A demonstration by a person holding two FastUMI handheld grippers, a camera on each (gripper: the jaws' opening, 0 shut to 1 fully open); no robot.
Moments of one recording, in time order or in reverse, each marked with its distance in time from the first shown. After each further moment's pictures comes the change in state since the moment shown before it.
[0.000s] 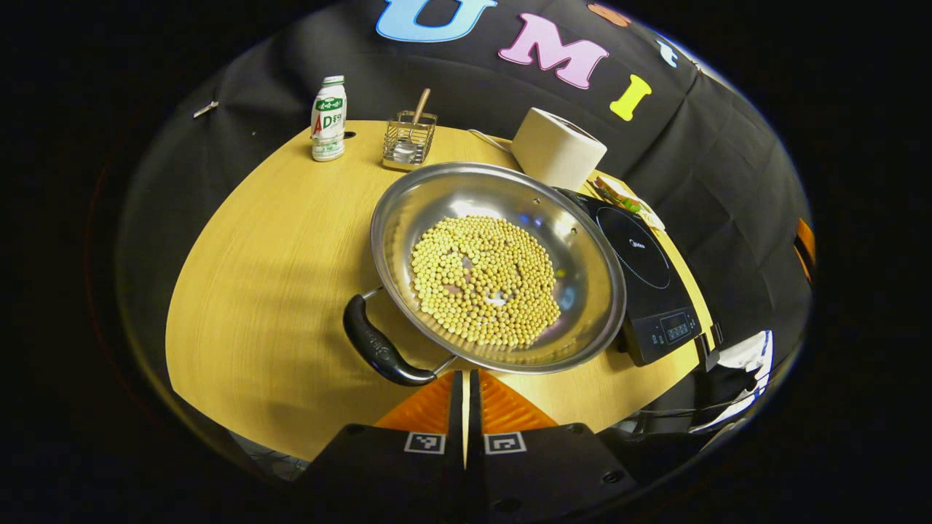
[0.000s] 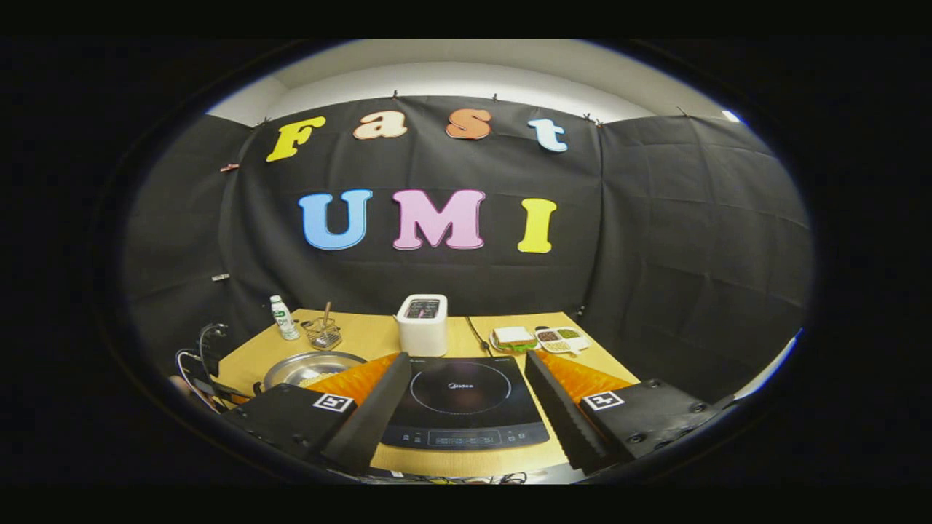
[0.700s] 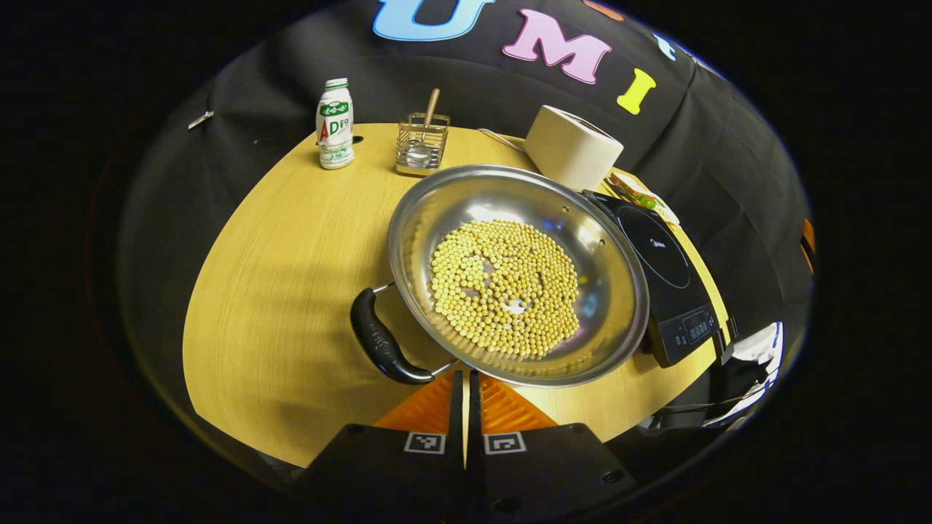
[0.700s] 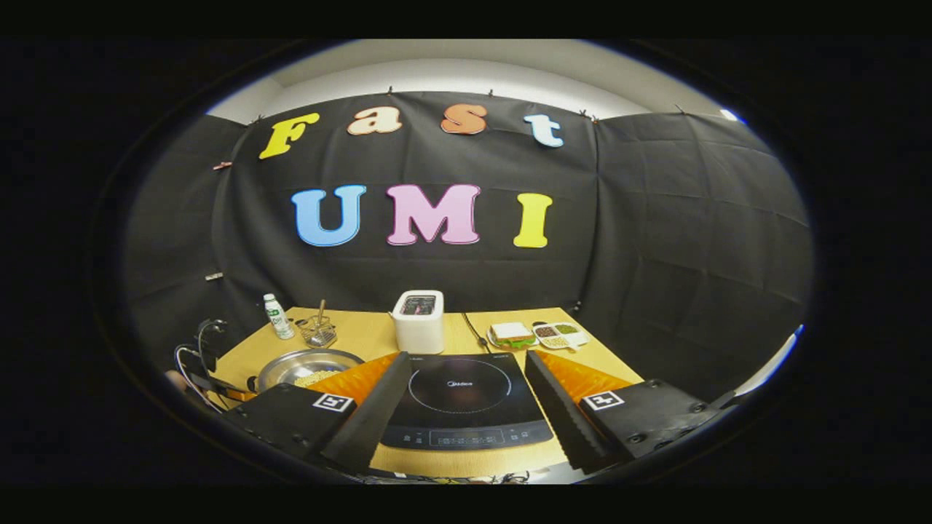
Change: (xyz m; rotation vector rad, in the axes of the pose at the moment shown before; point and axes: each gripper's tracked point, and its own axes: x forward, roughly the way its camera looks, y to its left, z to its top) left arm 0.011 0.039 0.018 0.037 0.010 0.059; right arm 0.009 0.004 -0.005 0.013 0.019 -0.020
